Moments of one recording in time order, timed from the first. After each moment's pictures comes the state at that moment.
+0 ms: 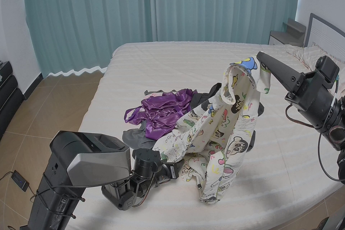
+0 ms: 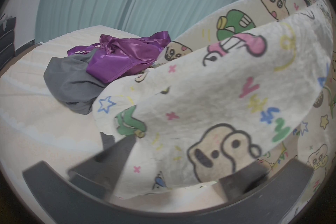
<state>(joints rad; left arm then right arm) -0.63 2.55 -0.81 -1.34 0.06 -0.48 0.59 1.46 -0.51 -1.33 0.27 0.60</state>
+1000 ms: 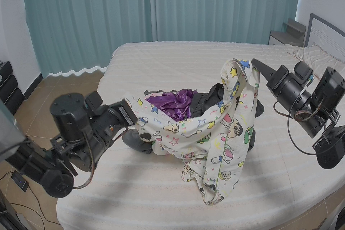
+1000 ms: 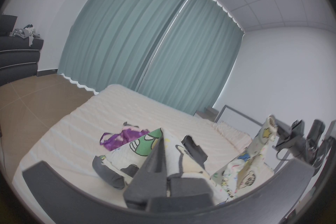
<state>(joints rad) -0.56 1.82 -0.56 -1.27 0.29 -0.46 0.44 1.70 -0.60 -1.35 0.04 0.65</state>
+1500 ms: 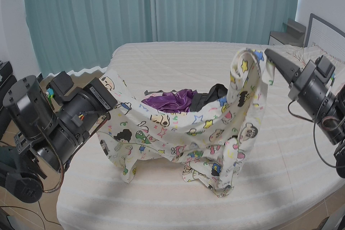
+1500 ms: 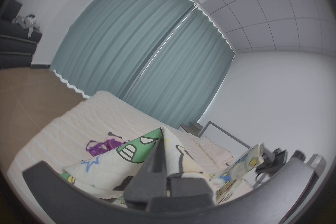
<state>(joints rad) -0.62 1.55 -0.54 -1.15 0.29 -0.53 0.50 1.49 -0.53 -1.30 0.13 0.70</state>
